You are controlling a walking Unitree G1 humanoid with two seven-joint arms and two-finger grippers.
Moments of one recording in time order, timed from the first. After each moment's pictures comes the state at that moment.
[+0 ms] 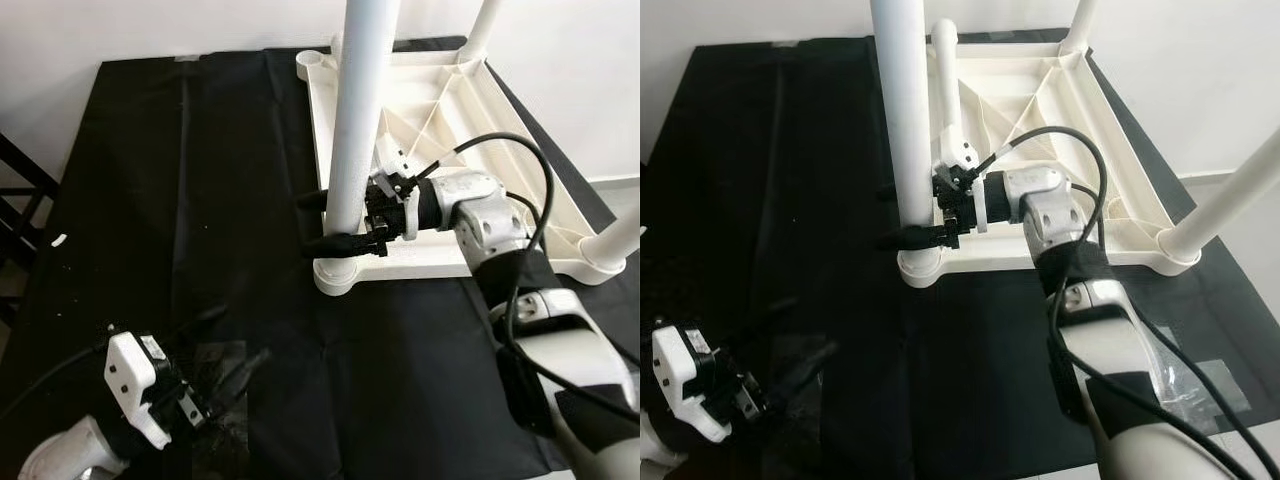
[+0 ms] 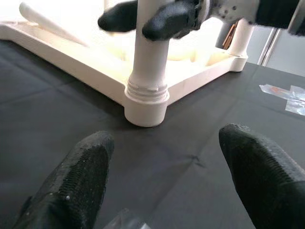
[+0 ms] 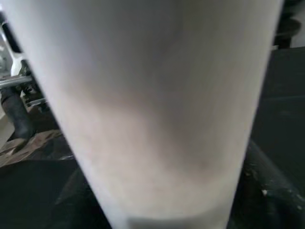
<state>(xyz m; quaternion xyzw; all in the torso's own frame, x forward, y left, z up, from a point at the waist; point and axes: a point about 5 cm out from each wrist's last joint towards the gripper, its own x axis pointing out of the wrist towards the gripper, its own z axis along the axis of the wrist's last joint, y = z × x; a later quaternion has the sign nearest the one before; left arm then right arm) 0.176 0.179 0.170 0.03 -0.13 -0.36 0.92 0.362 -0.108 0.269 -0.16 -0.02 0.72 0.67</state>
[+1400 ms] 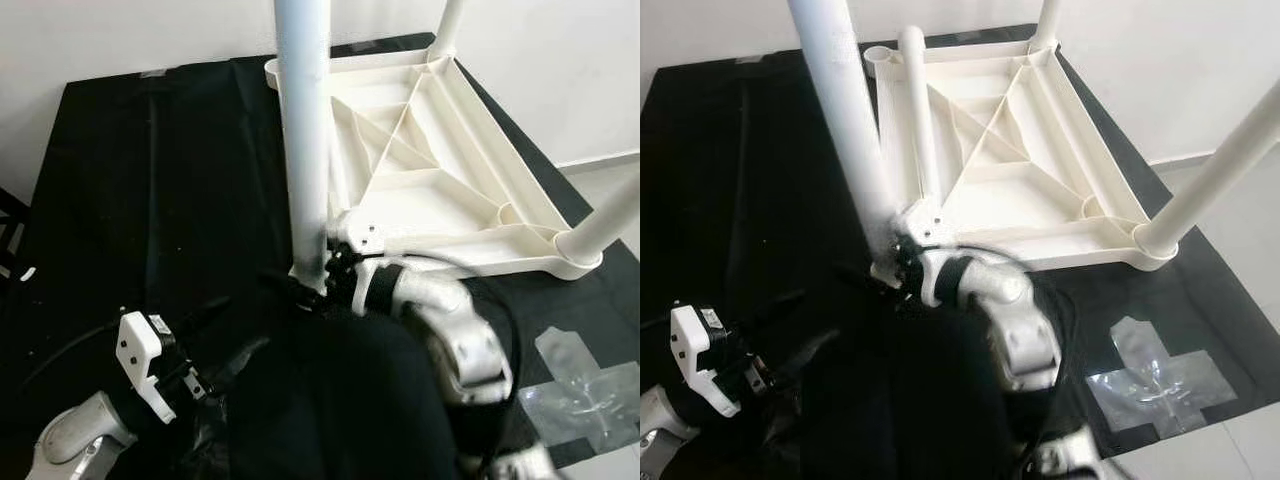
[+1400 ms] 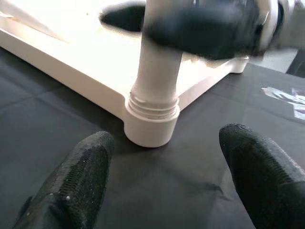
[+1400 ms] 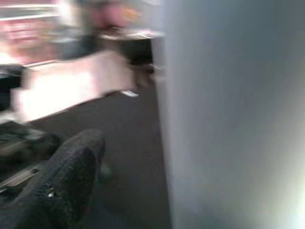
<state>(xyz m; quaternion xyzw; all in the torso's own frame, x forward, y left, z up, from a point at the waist) 0.204 0.186 0.161 0.00 -0.11 -0.37 0.92 0.301 -0.062 0.240 -0.09 -0.08 0.60 0.79</state>
